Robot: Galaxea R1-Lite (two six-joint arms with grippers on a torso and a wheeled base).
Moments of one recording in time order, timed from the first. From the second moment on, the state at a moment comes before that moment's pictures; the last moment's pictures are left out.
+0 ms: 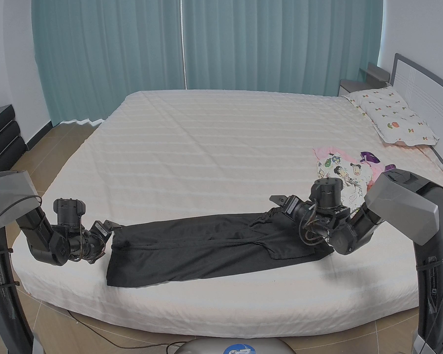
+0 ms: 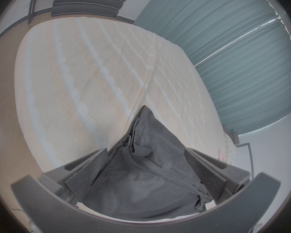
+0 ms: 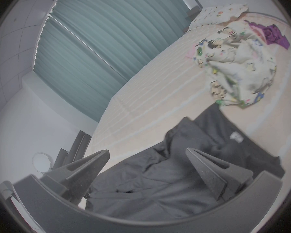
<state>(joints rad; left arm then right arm) 0.07 2.23 -0.72 -0.79 -0.17 -0.91 0.36 2.47 -1.24 -0.83 0.03 0.80</state>
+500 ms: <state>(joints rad) 0.06 2.23 -0.71 -0.81 -0.18 -0.93 0.42 2.61 -1.49 -0.60 0.03 0.85</state>
